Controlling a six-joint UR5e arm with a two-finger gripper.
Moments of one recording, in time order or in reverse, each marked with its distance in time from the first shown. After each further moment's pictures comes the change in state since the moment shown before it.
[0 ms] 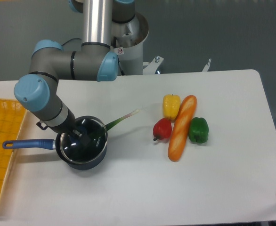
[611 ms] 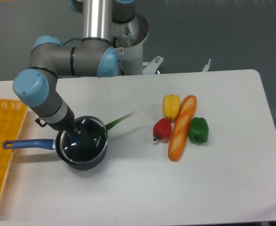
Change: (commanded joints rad) arm 0.014 0.055 0.002 -0.005 -0.002 0.000
